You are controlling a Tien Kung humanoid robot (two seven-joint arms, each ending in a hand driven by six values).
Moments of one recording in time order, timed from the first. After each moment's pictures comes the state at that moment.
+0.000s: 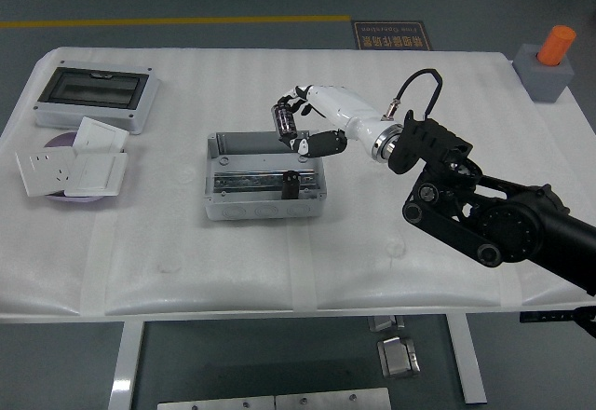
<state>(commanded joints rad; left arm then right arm) -0.08 0.24 -0.54 -0.18 0.70 -0.17 0.41 0.85 -0.28 0.48 1.16 -1.63 -0.18 -0.12</state>
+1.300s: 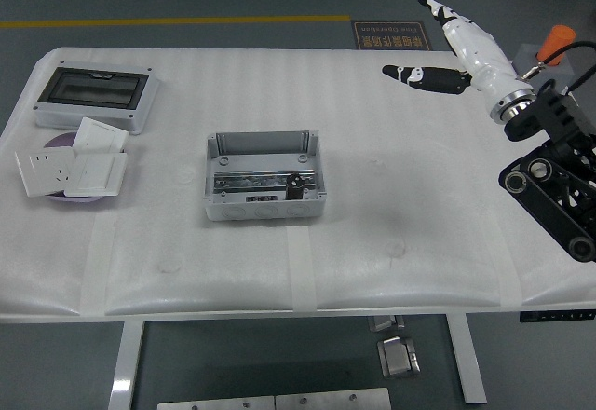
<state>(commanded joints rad) -0.06 0.24 -0.55 -0.18 0.70 -0.18 0.42 0.57 -0.49 1.02 1.29 -1.73 -0.21 -0.11</state>
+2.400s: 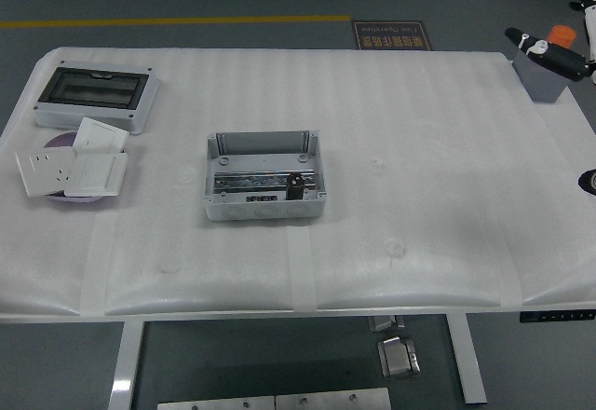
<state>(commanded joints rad) -0.04 0.24 -0.59 -0.18 0.72 -0.18 0.44 0.38 -0.50 1.39 1.32 -1.77 -0.24 -0.09</state>
